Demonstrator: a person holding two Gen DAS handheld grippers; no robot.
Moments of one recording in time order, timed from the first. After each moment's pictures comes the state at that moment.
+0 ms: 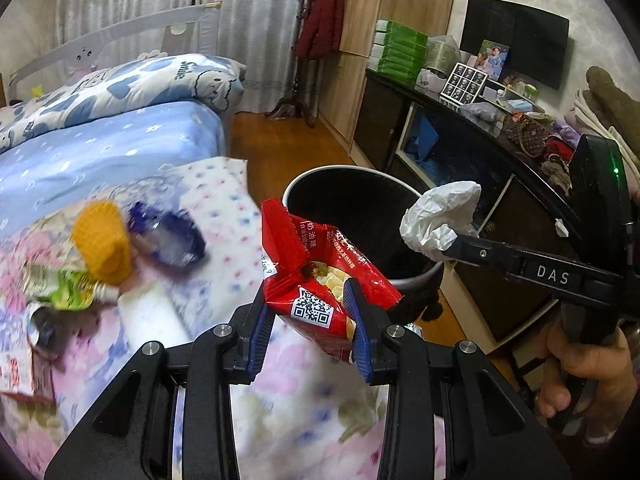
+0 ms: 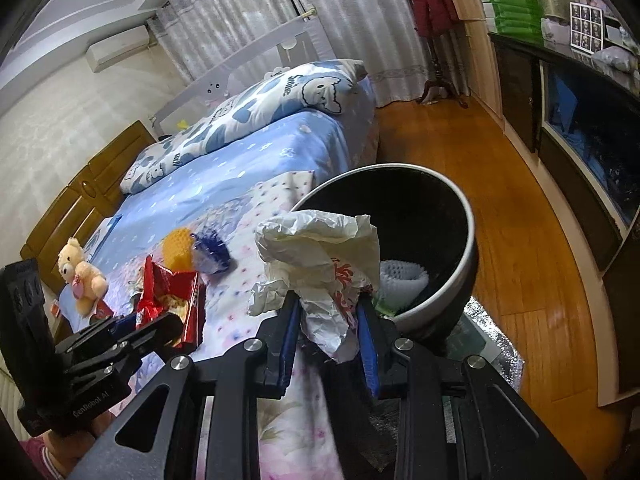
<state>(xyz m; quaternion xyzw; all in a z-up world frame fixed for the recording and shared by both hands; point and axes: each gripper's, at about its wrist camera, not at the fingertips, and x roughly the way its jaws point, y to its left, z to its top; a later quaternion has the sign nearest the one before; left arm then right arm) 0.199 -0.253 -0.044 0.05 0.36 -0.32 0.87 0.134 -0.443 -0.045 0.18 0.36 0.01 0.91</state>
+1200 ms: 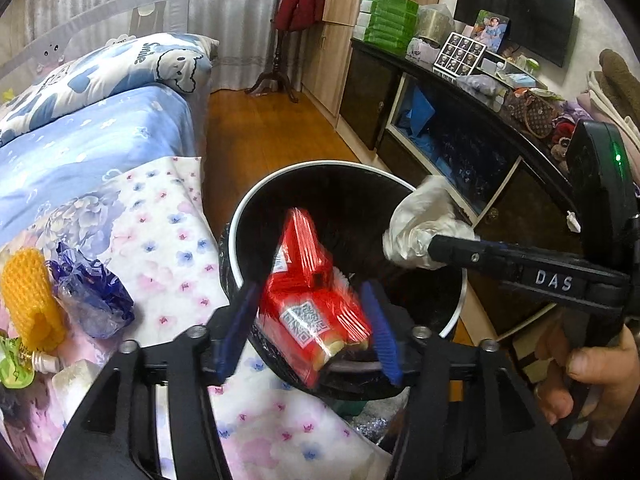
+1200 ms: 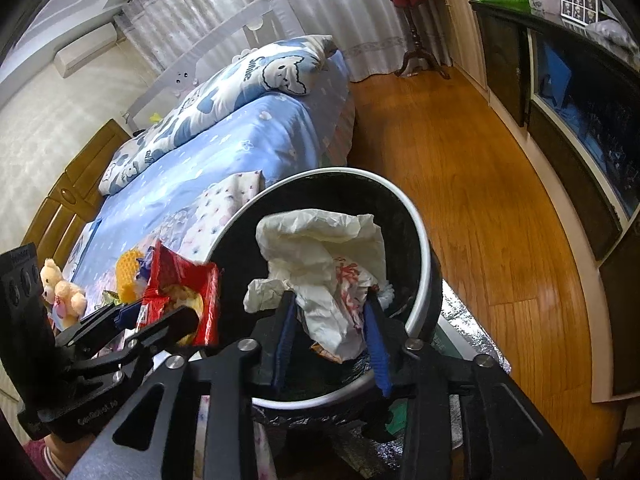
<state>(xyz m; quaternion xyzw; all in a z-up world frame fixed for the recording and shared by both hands) 0.256 -0.330 -0.065 0.08 0.40 -0.34 0.85 0.184 -0.504 -0.067 0.21 0.41 -0.01 0.89</state>
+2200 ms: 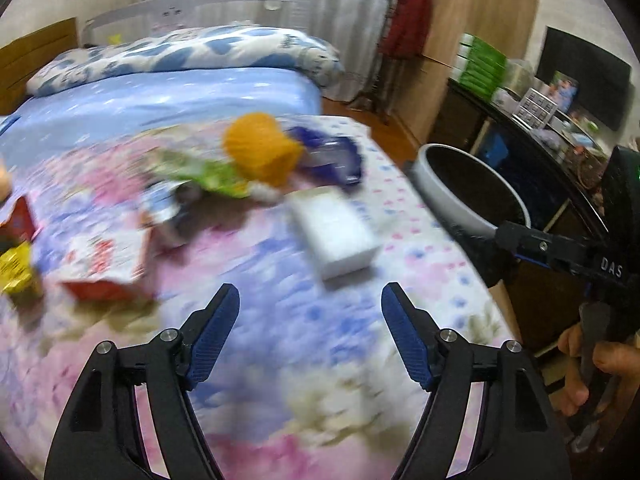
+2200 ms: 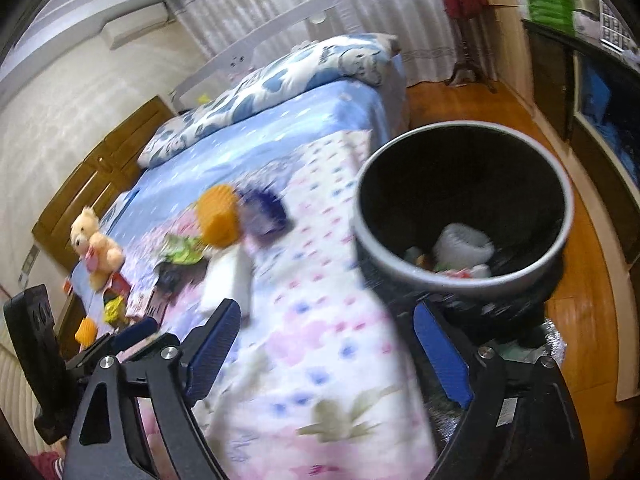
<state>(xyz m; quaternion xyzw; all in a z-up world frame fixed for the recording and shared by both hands) 0.177 -0.104 -0.084 -0.01 0.40 -0.19 0.90 0.142 -0.365 -0.065 0.18 0.40 0.06 0.90</state>
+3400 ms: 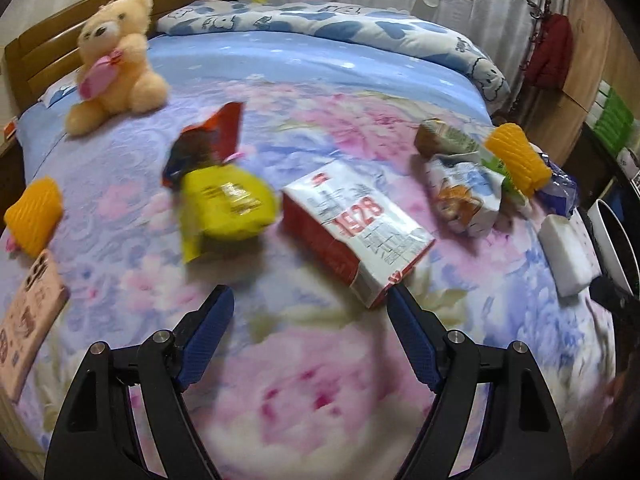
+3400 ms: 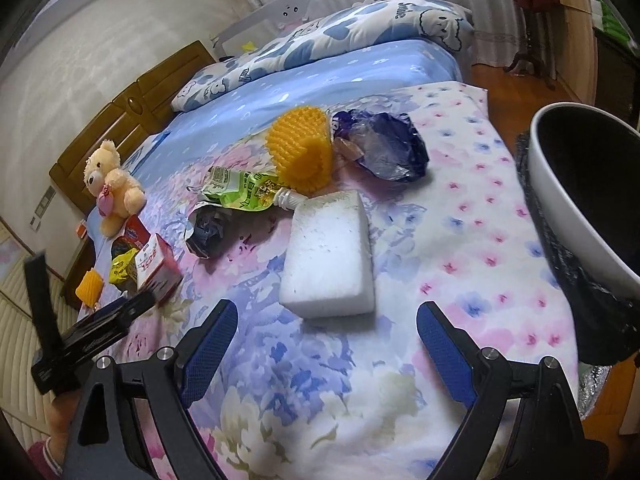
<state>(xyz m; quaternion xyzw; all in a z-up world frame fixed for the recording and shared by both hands) 0.205 0.058 -0.121 -0.06 0.44 0.03 0.90 0.193 -0.253 -0.103 0.13 0.44 0.14 0.88</state>
